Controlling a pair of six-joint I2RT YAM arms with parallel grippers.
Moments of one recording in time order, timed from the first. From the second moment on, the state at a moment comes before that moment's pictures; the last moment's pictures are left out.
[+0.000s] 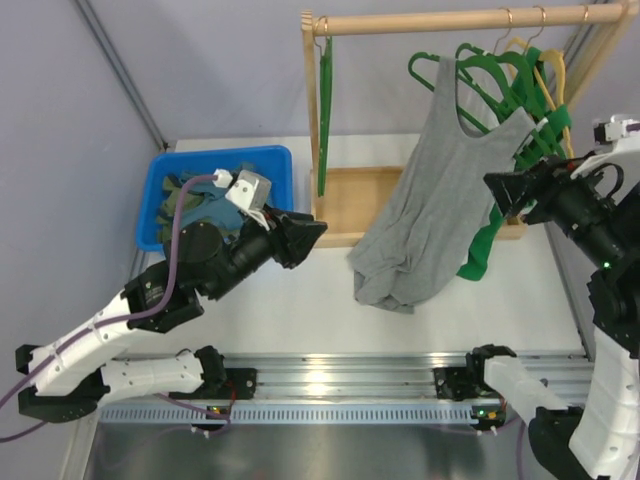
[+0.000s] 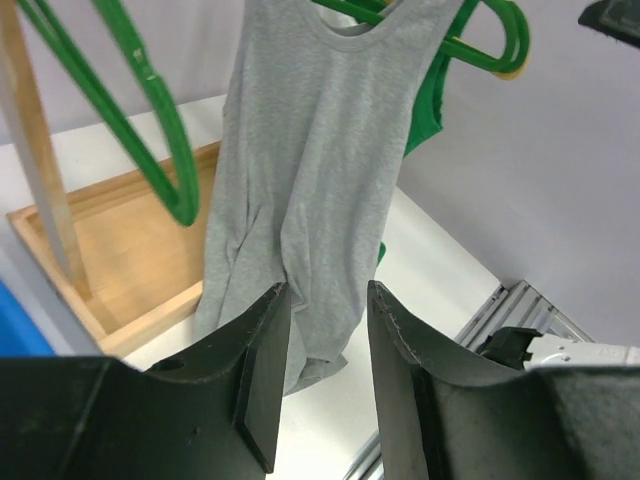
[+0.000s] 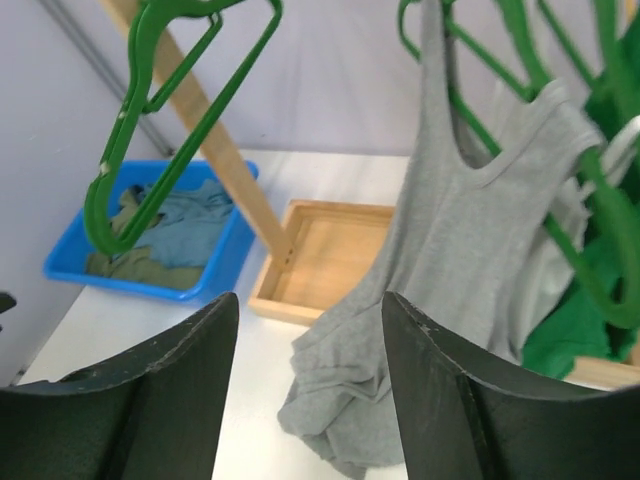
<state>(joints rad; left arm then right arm) -1.13 0.91 1.28 -0.35 -0.31 -0.33 0.03 0.94 1.82 -0.97 -0.30 0.22</state>
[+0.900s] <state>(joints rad) -1.13 0.83 0.88 -0.56 -0.58 -0.68 0.70 0.78 0.67 -0.49 0.00 0.53</state>
